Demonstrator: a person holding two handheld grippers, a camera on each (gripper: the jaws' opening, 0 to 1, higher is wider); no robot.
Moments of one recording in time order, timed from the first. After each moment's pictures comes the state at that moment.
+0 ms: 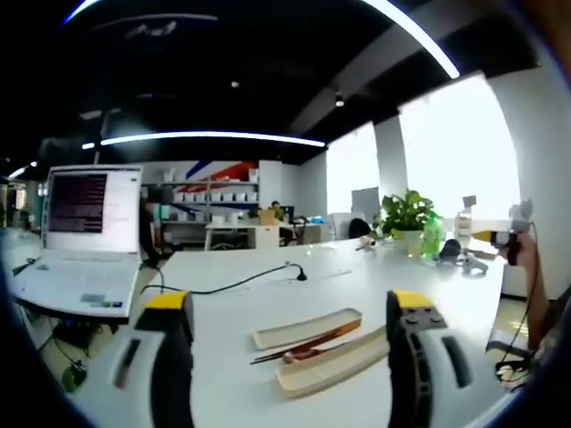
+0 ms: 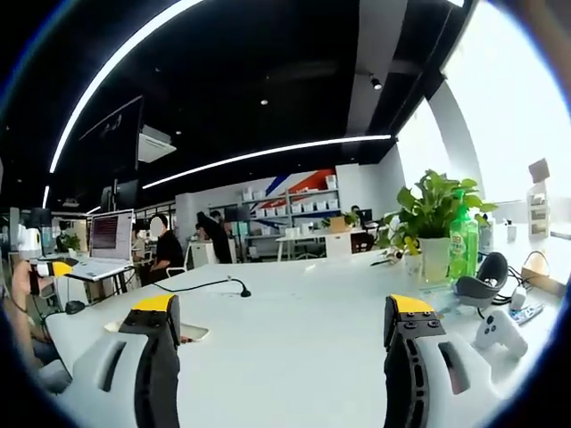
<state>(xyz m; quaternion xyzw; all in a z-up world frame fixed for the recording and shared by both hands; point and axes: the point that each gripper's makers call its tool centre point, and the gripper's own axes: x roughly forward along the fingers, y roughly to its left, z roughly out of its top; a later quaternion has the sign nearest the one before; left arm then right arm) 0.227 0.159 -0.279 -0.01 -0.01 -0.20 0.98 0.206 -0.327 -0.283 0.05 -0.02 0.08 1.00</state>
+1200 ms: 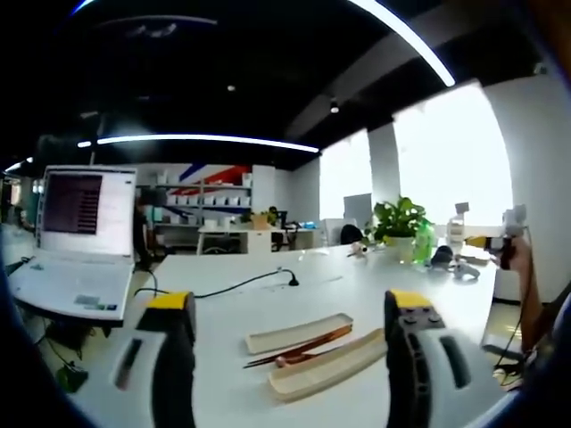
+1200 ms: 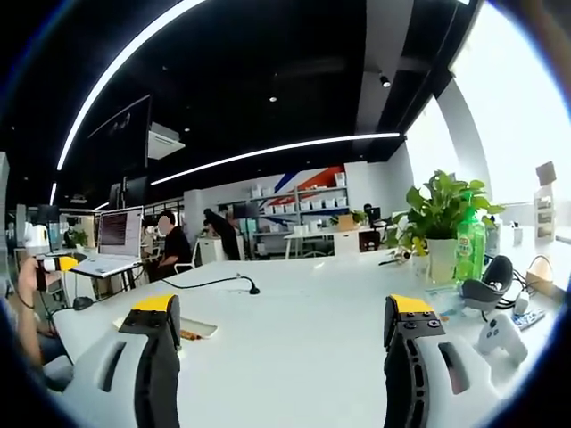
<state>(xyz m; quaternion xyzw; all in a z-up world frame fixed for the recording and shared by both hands) 0.221 0.153 -0.273 -0.02 -0.02 -0.22 0.98 0.200 -0.311 -0.279 0.04 -0.02 0.11 0.99</state>
